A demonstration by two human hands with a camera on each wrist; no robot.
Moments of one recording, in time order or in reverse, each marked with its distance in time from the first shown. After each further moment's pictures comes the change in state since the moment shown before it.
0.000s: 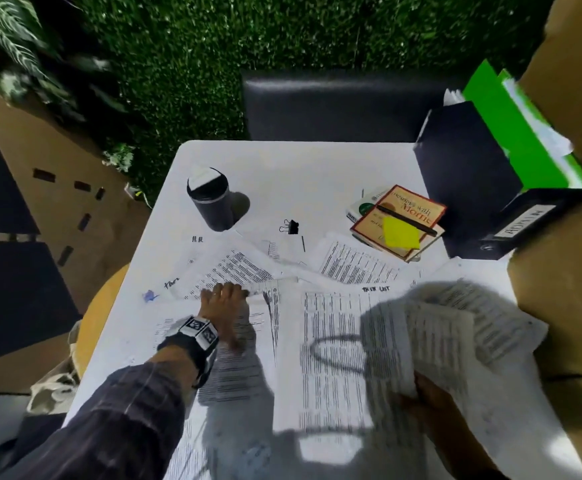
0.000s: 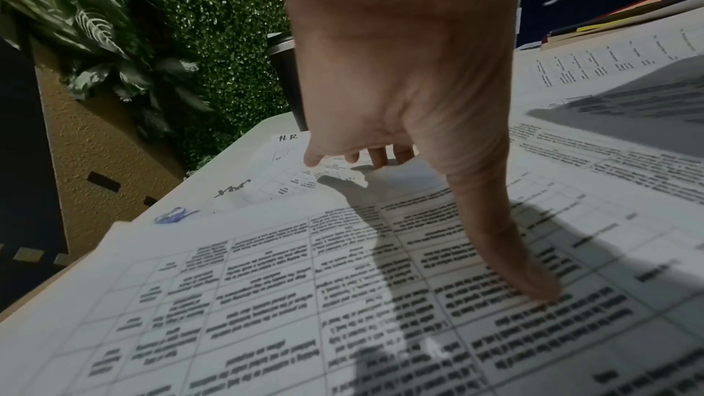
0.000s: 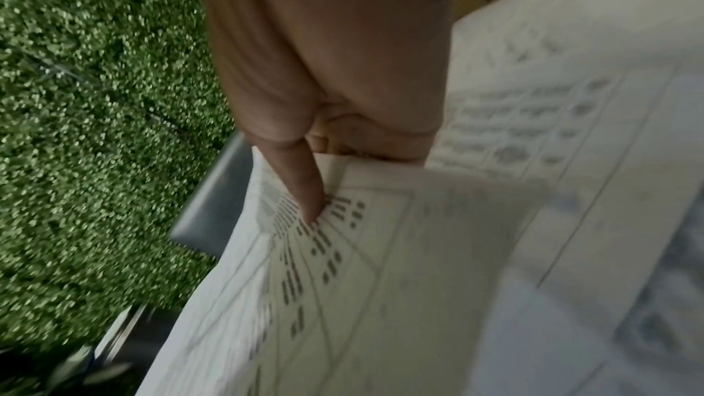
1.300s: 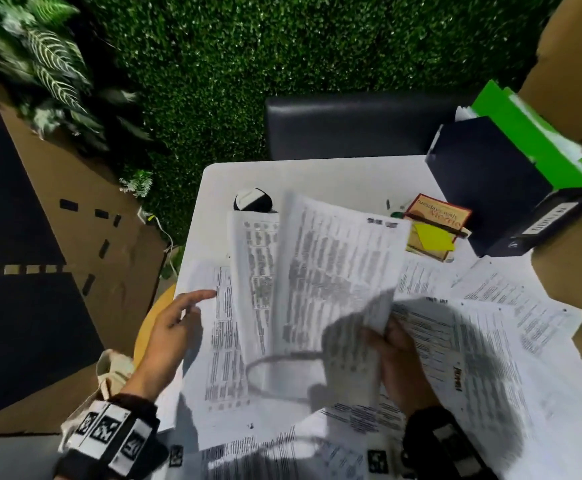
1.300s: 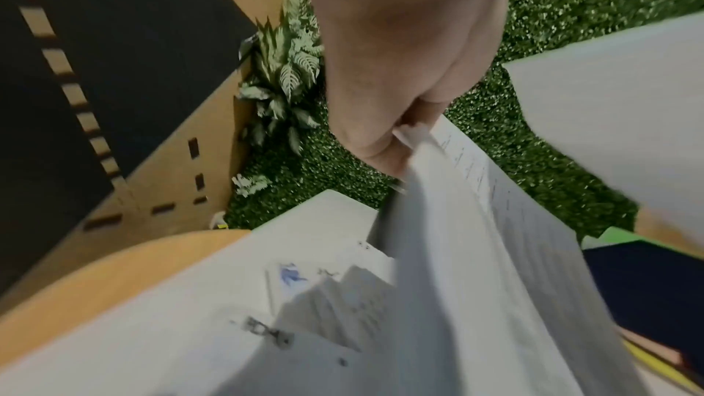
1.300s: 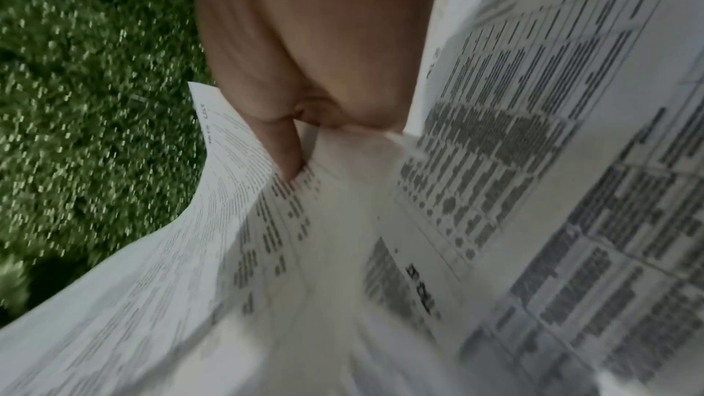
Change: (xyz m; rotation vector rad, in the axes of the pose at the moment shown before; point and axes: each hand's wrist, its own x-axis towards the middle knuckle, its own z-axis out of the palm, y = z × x) left_hand -0.118 -0.158 -0.004 -1.477 0.563 0.067; right_hand -0.010 -0.078 0.203 0.263 -0.068 -0.334
